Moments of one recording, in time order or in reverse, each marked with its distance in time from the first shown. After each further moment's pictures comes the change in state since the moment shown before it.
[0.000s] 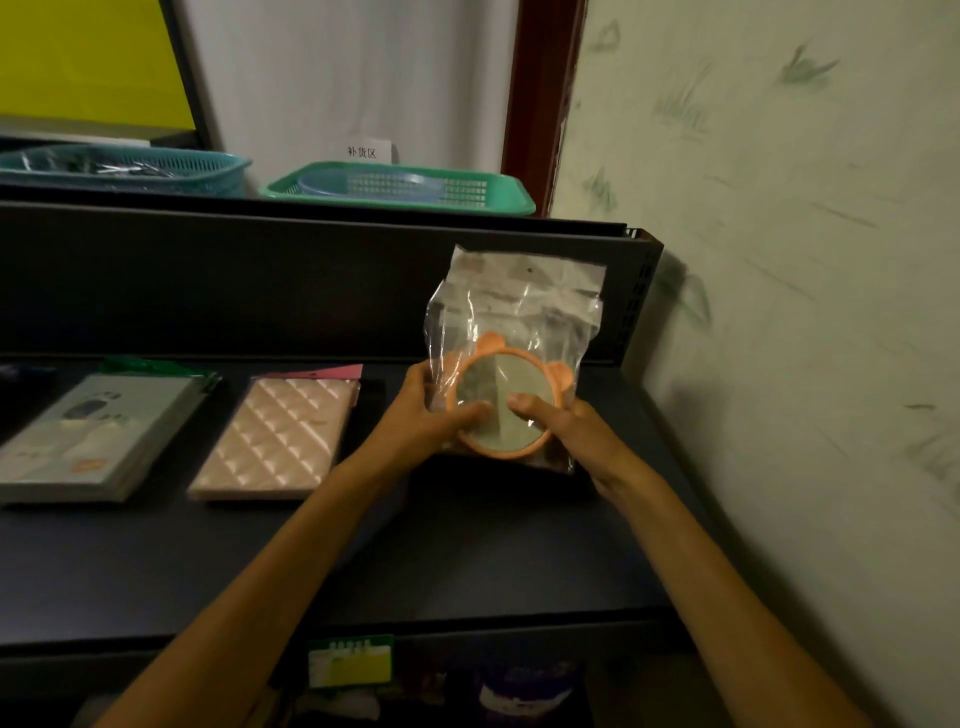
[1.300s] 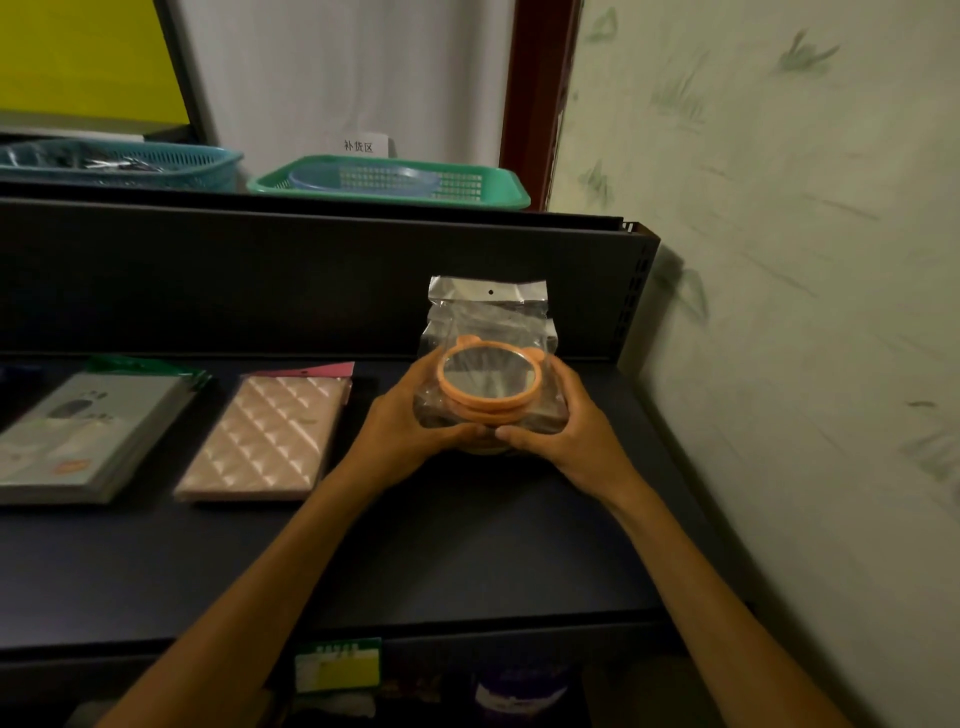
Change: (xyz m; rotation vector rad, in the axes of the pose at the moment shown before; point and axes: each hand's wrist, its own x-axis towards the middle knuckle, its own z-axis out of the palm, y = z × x) left_hand -0.005 -0.005 -0.005 0.323 -0.004 0.302; right_hand 0.000 0.018 -0.004 -0.191 0.085 -0.295
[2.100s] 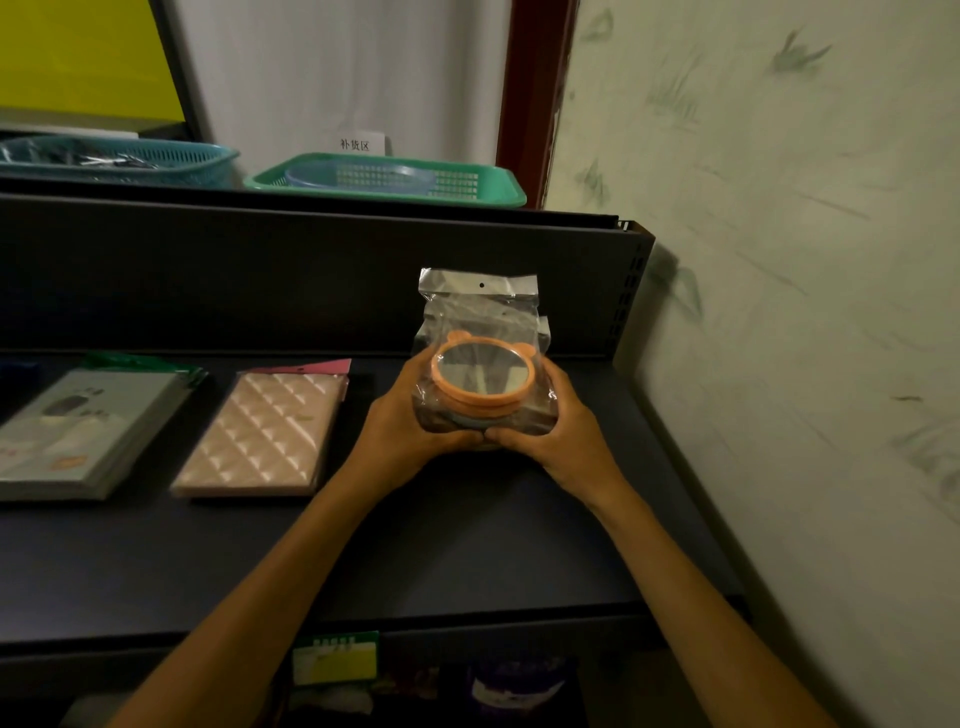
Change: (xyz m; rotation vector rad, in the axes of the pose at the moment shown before) left_hand -0.003 -0.003 0.006 0.018 0.061 0.054; right_hand 0.001 0.010 0.009 -0.035 0.067 -0.030
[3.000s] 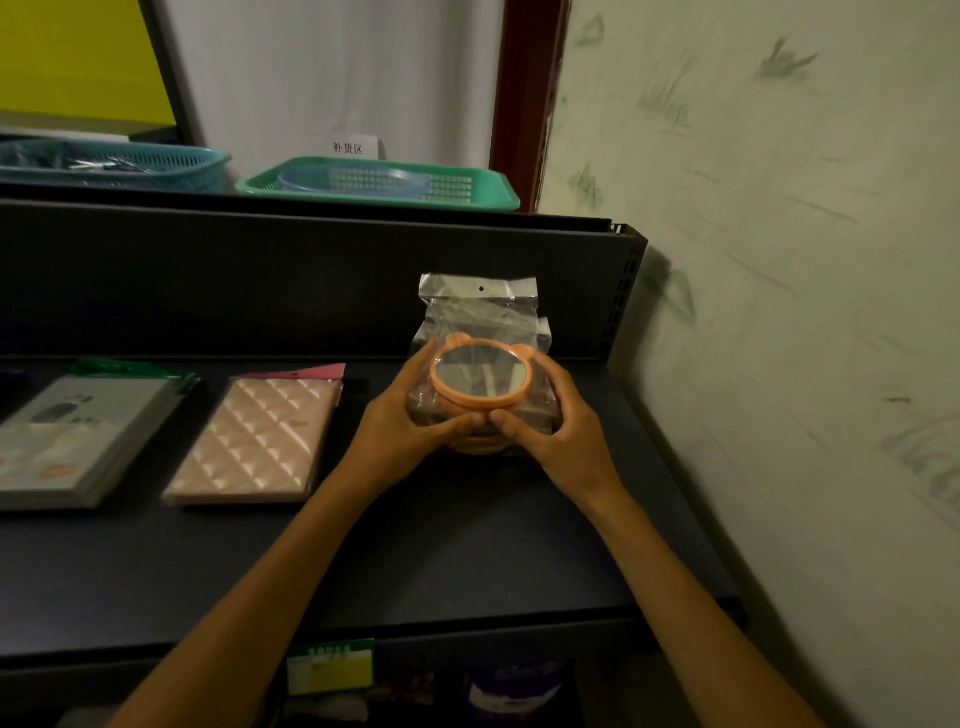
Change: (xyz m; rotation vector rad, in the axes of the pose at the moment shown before) left_hand 0.009 -0.005 0.002 -0.023 -0.021 -0.032; right_hand -0.005 -0.009 0.000 0.033 0.094 -0.079
